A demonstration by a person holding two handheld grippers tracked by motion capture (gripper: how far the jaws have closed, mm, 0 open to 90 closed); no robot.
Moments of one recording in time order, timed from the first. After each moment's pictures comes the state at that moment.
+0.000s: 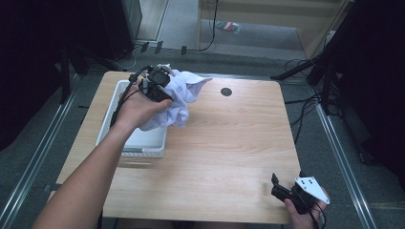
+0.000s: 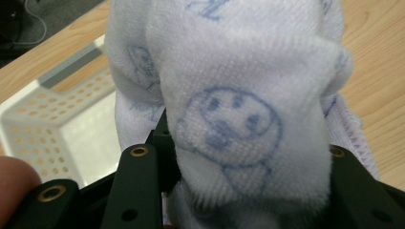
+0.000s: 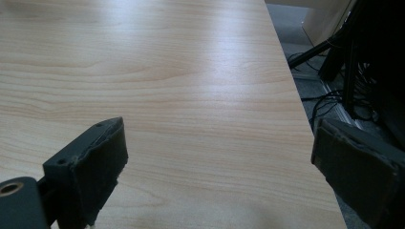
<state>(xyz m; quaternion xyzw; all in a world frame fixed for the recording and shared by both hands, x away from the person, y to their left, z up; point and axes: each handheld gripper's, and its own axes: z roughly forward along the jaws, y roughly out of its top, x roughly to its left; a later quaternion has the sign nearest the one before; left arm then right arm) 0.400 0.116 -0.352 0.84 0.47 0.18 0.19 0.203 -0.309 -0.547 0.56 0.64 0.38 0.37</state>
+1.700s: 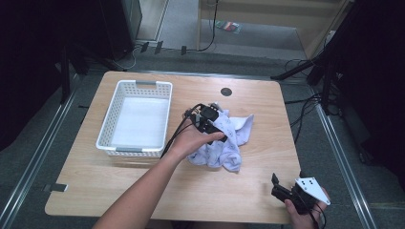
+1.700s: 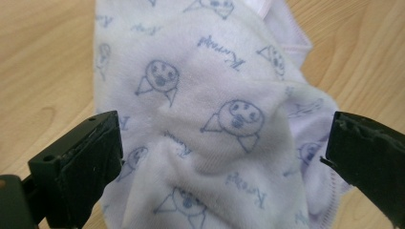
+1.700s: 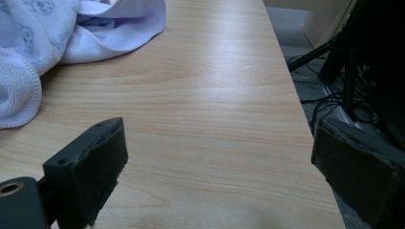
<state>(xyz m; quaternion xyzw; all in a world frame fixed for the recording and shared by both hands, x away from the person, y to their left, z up) 0.390 -0.002 -0.459 0.86 0.43 0.04 0.26 0.202 -0.310 -0.547 0.55 0.64 0.39 0.37</state>
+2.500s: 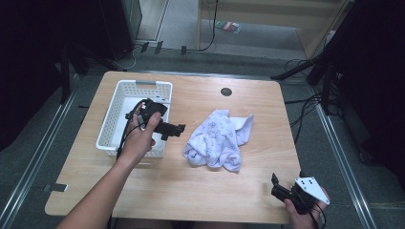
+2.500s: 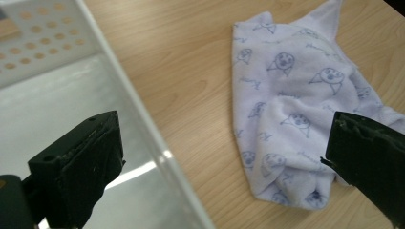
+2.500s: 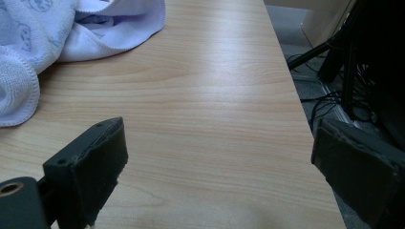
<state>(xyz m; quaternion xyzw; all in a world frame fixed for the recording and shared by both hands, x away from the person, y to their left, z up) 0.342 0.141 -0.419 0.79 0.48 0.15 0.35 0.203 -0.309 -0.547 0.56 0.64 0.39 0.37</state>
